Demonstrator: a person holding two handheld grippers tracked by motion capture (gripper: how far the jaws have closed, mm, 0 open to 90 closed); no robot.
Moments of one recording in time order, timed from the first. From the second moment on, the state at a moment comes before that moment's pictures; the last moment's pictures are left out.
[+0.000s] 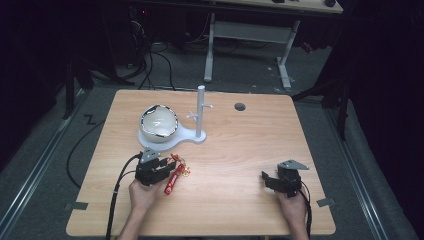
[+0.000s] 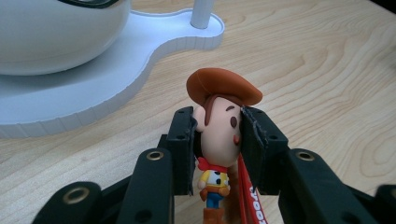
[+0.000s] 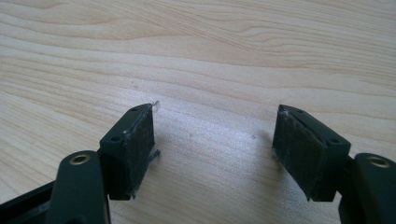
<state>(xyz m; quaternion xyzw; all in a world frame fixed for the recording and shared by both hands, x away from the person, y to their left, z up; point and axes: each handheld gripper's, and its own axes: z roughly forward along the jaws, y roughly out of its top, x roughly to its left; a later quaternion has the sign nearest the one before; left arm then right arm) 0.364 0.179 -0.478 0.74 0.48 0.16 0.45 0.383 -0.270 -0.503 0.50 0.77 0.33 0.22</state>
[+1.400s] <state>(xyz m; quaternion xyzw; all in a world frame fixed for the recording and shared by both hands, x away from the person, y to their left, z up) 0.371 0.181 -0.395 0.73 0.43 0.17 0.51 0.383 -0.270 -0.503 0.50 0.77 0.33 0.22</state>
